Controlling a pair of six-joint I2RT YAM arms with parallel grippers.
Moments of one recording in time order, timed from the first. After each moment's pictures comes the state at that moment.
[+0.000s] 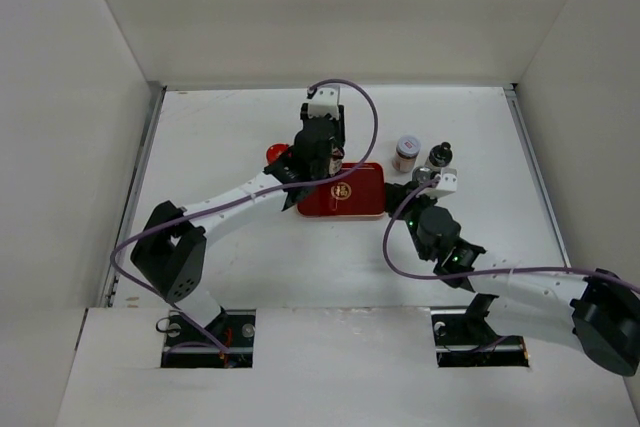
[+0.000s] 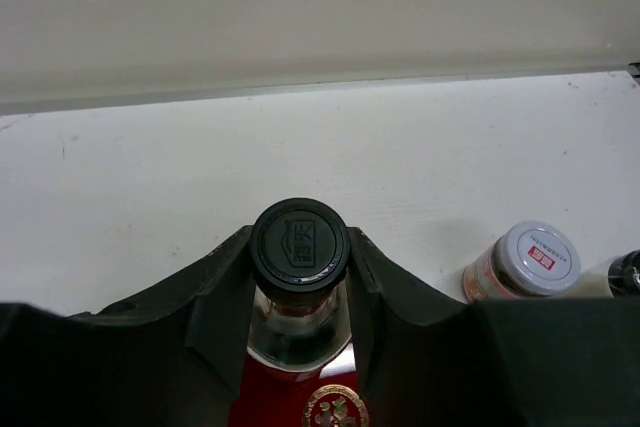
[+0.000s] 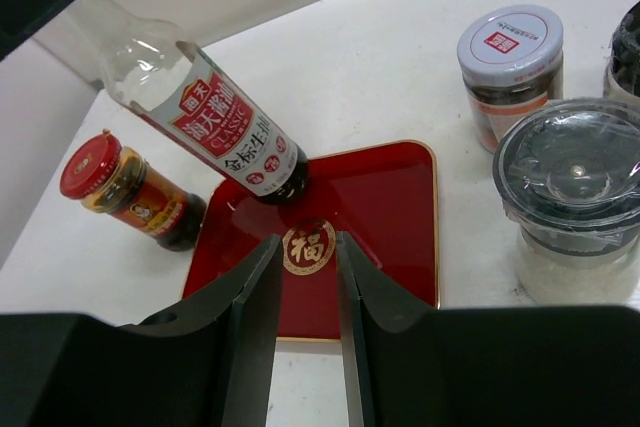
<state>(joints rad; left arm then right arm) -0.78 1.62 1.19 0.32 -0.60 -0.17 0.85 1.03 0.36 0.59 0.66 0.53</state>
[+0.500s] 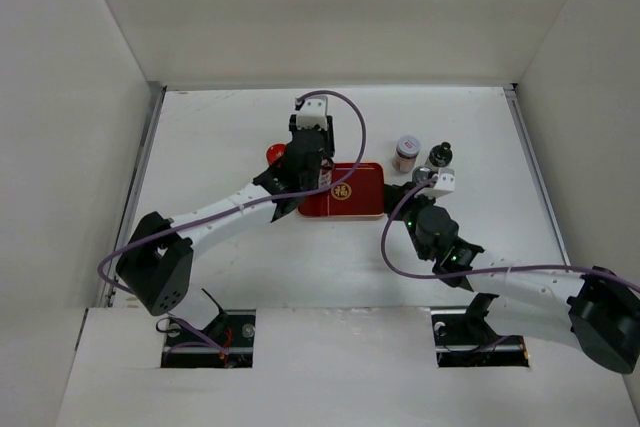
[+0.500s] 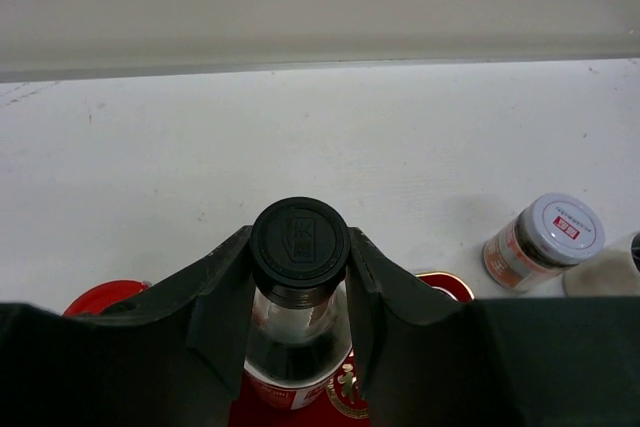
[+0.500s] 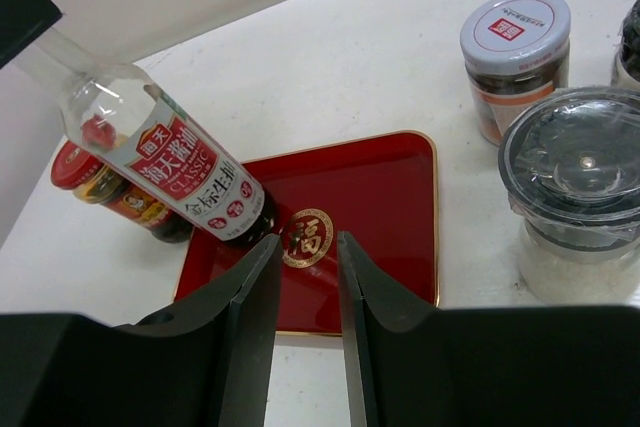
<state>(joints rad) -0.77 1.50 1.05 0.33 -0.62 -0.20 0.85 1.05 0.36 0.59 0.65 0.53</state>
